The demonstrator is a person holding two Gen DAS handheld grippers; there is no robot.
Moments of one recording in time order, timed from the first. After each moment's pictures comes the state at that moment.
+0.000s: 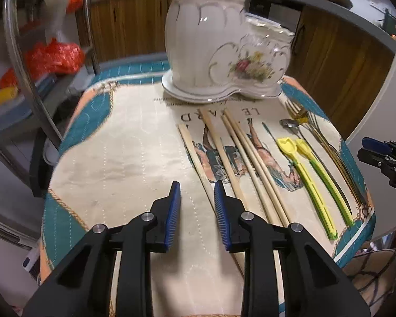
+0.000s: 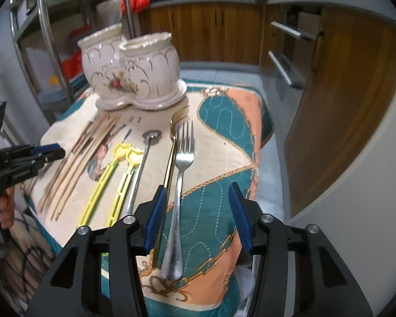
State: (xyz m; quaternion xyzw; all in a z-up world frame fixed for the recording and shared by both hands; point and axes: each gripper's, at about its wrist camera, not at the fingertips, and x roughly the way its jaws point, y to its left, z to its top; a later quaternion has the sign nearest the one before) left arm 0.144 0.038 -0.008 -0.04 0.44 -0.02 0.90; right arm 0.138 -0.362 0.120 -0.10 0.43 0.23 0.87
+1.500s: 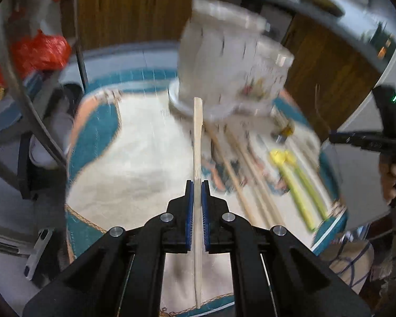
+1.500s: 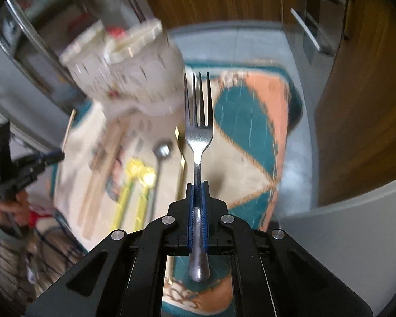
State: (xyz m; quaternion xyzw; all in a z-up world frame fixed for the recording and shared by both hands) left arm 0.148 0.098 0.036 -0.08 0.44 -0.09 0.89; right arm 0.216 -0.349 0.145 -0.04 0.53 0.28 0.80
